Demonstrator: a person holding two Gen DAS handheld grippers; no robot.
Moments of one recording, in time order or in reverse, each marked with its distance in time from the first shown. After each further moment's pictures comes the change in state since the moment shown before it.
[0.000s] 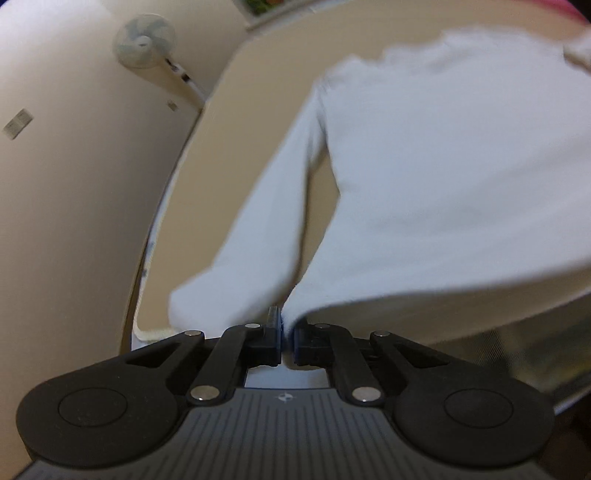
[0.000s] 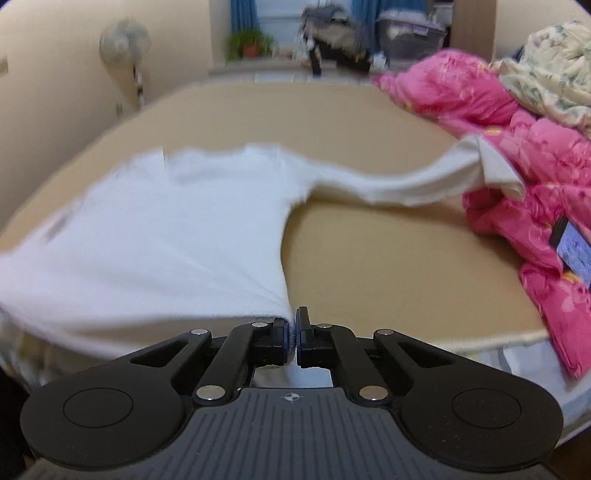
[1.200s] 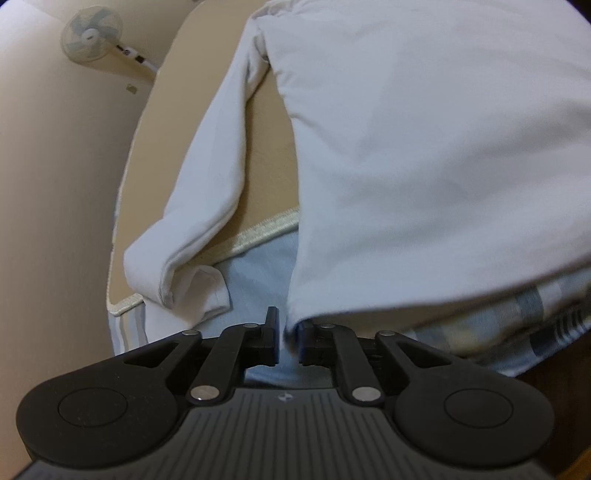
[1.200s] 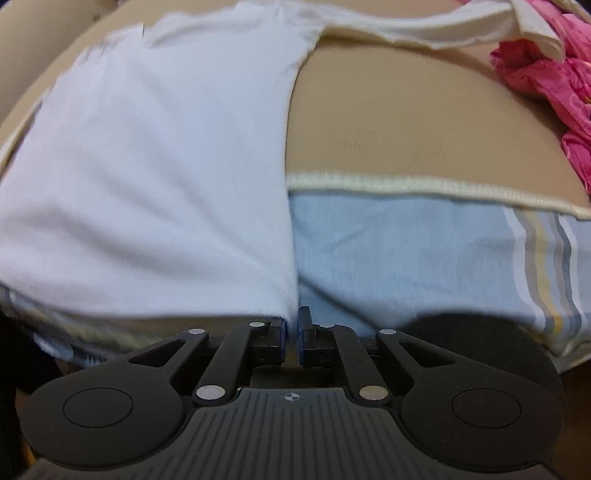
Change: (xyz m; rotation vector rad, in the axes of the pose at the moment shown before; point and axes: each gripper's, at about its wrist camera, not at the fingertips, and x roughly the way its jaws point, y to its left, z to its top) left arm 0.031 -0.028 -0.033 0.161 0.120 -0.045; right arm 0.058 0.007 -0.048 0.016 0.374 0.006
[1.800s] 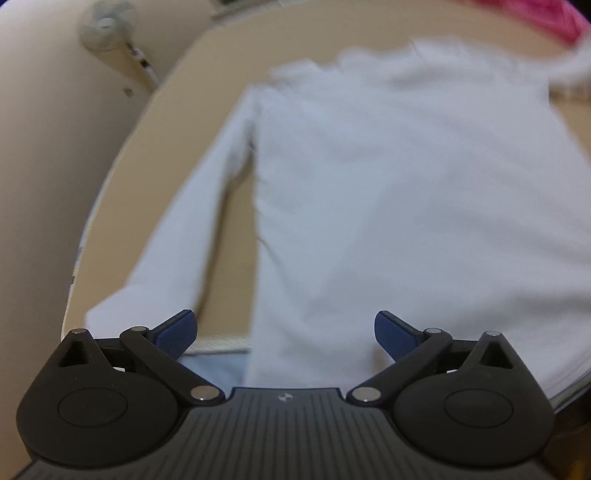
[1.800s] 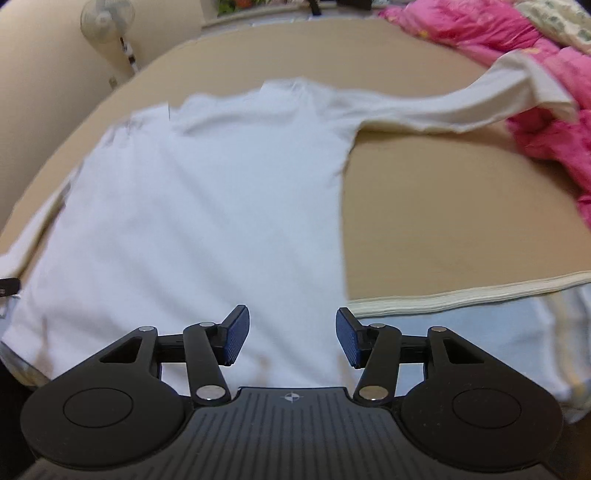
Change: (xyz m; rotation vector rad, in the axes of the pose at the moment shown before) left arm -0.025 -0.006 0.078 -0.175 -0.112 -0.134; right arm -0.004 0.042 0.056 0.043 -0.238 0.070
